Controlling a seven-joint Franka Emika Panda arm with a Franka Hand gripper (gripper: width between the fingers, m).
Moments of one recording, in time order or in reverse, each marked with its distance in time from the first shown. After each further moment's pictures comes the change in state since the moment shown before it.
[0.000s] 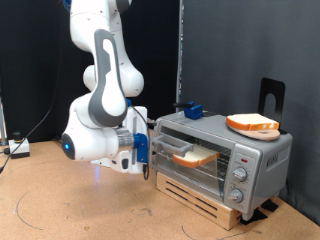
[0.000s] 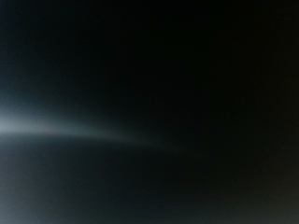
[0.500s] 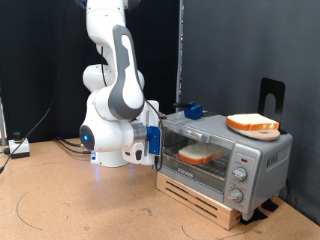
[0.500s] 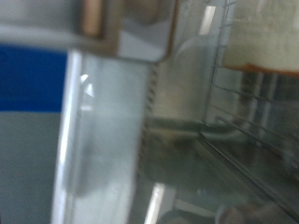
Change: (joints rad) arm 0.024 -0.121 0.045 -0.097 0.044 0.023 0.012
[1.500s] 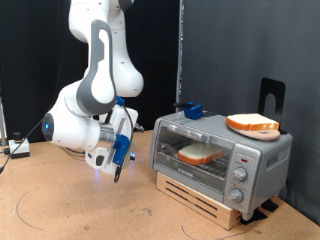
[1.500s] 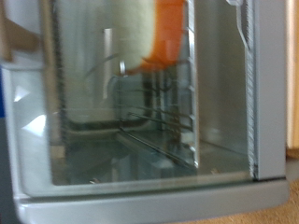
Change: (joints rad) arm -0.081 0.059 -0.109 0.138 -0.148 0.071 0.141
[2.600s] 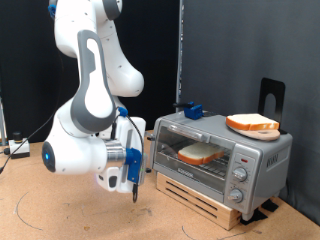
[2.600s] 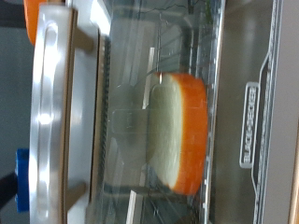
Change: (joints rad) arm 0.069 0.315 0.038 0.332 0.064 -0.052 0.087
